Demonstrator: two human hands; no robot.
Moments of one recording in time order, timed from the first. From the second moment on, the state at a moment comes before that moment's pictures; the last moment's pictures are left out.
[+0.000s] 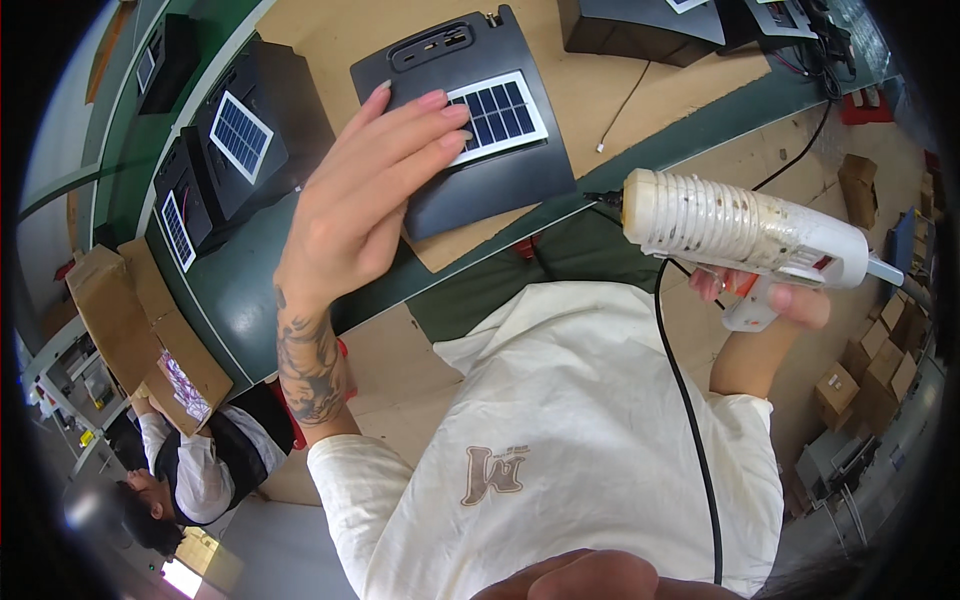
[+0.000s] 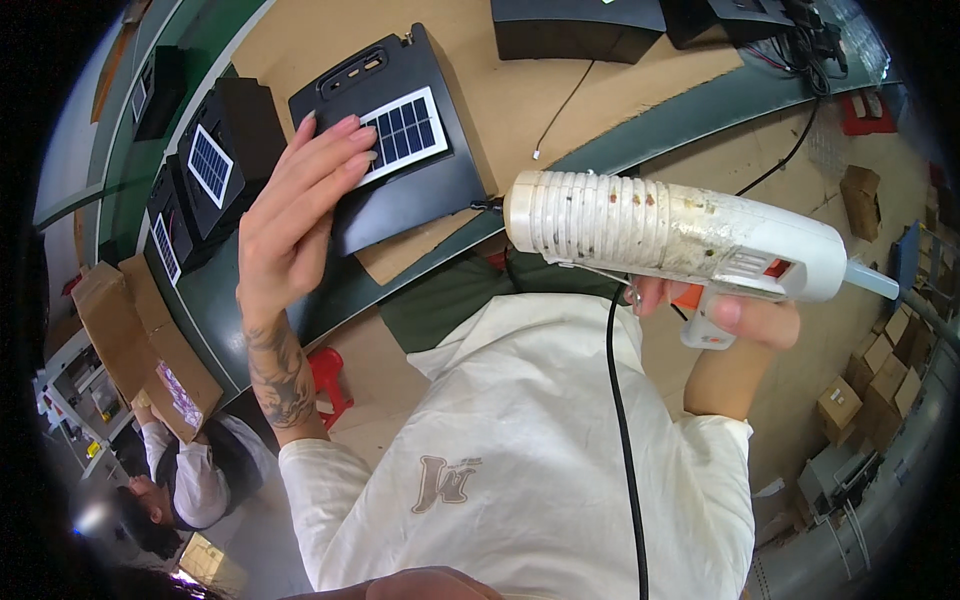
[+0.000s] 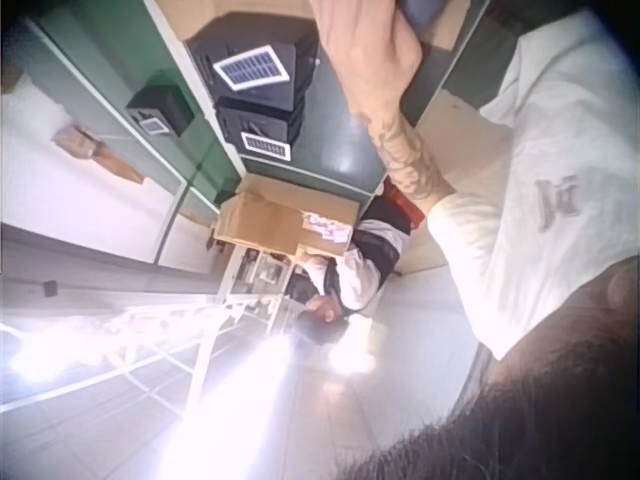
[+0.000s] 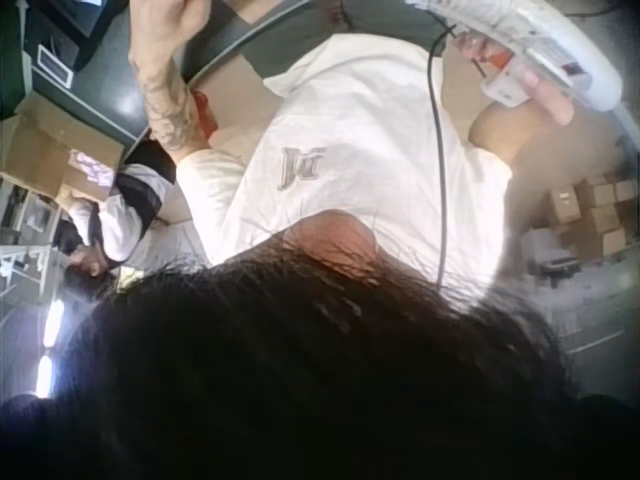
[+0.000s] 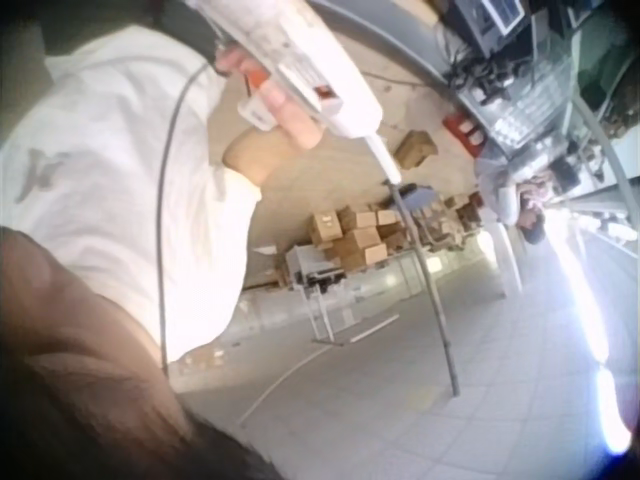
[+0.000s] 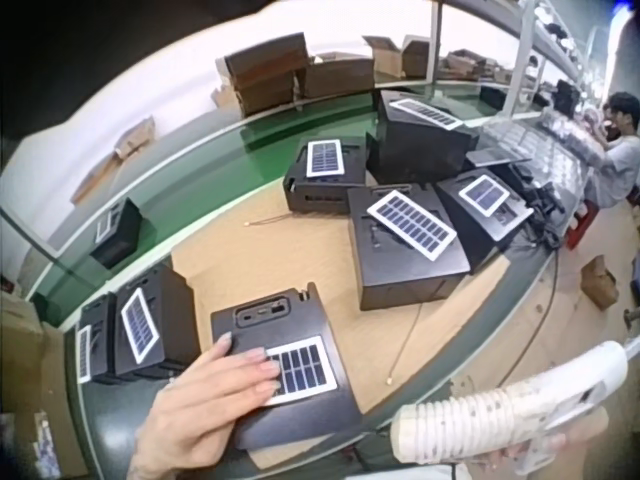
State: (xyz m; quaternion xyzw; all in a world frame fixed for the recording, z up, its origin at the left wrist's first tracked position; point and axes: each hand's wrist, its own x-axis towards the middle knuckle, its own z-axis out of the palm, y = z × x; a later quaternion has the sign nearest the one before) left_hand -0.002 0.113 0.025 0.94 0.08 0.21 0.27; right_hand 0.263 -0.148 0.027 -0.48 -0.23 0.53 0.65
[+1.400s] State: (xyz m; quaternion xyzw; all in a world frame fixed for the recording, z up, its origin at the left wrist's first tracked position) left_hand -0.018 0.024 0.067 0.96 0.26 0.08 0.07; right_hand 0.261 -0.166 -0.006 -0.33 -0.14 0.56 0.75
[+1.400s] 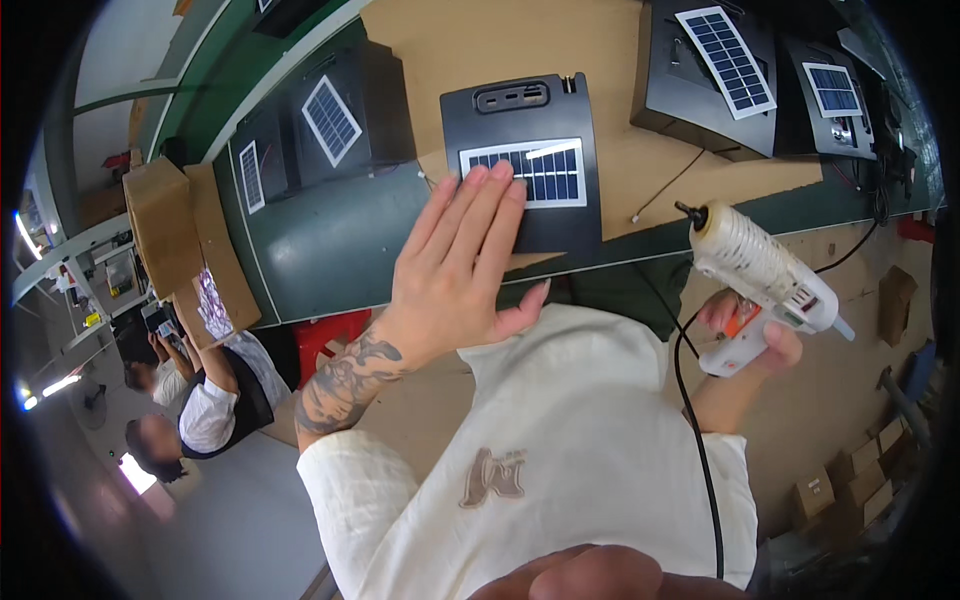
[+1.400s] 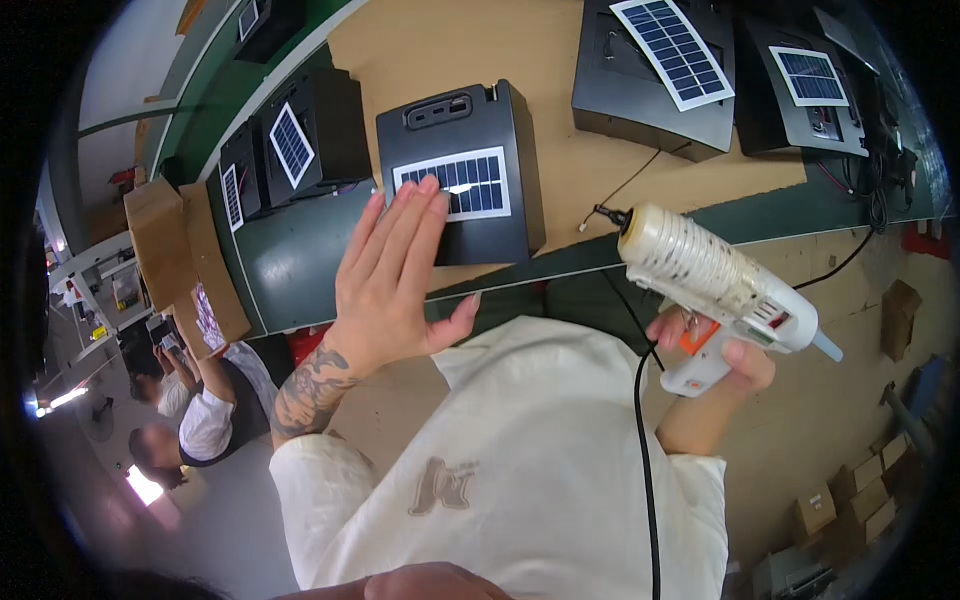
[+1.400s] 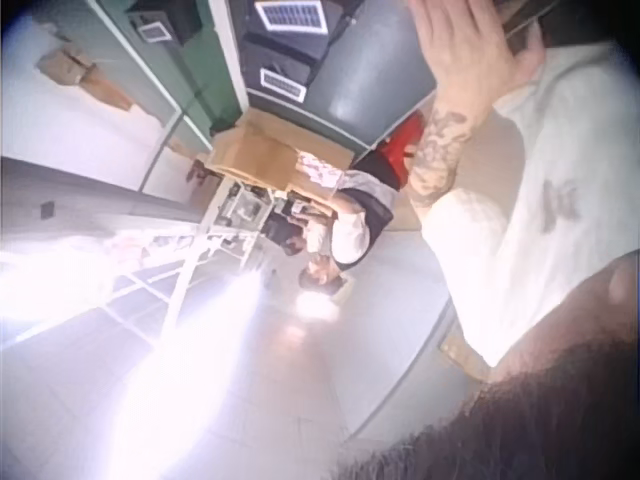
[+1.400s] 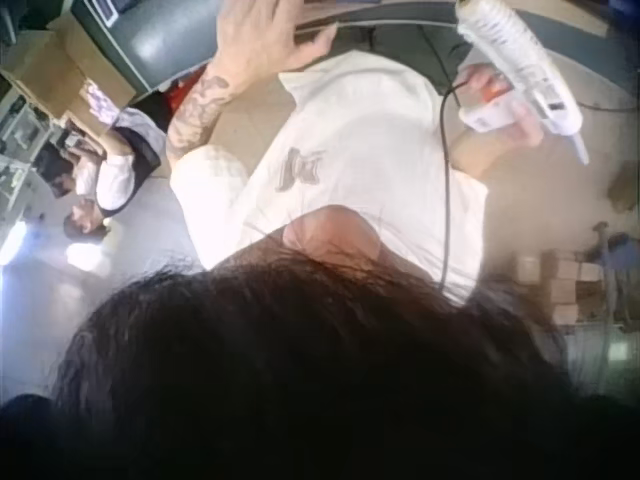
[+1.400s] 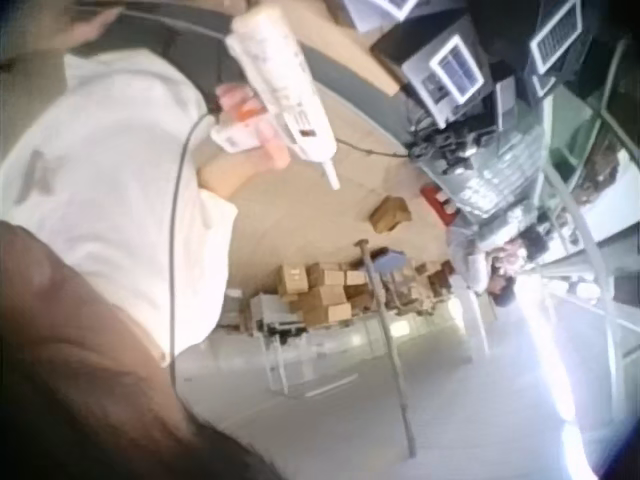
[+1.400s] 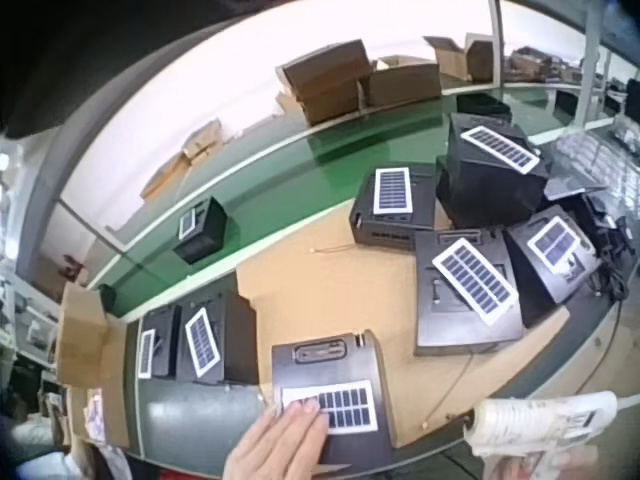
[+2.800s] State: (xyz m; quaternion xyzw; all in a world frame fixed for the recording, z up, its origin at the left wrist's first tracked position) left_hand -0.011 0.033 0.040 0.31 0.28 0.44 0.80; right_hand 0.272 -0.157 -0.040 -0.24 -0.21 0.54 0.77
